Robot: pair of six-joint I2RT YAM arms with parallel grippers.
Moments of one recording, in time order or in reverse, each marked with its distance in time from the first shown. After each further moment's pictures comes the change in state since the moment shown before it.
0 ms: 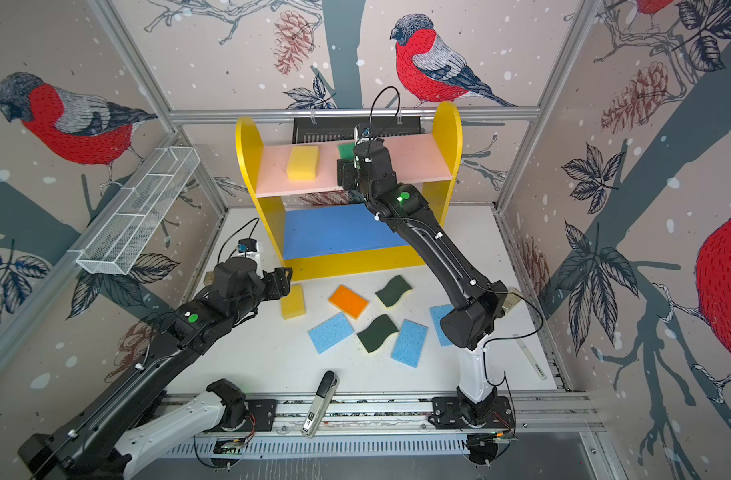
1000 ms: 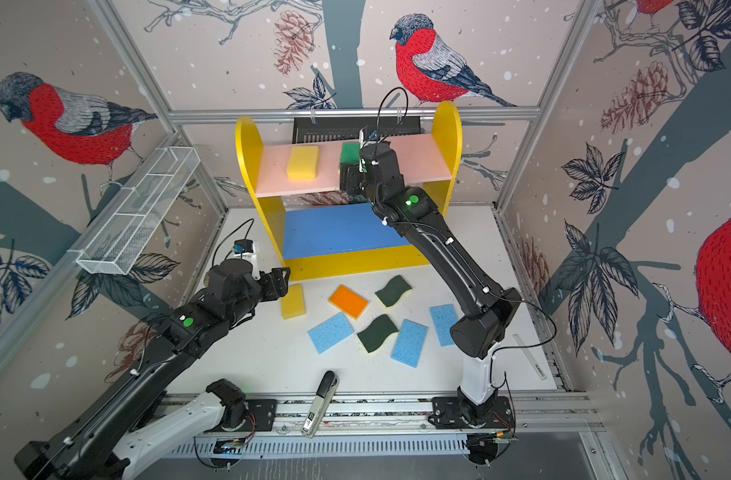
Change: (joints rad) left arm 0.005 -0.031 -0.008 -0.003 0.001 -0.001; right arm 0.008 -0.107 -0.100 -0.028 -0.030 0.049
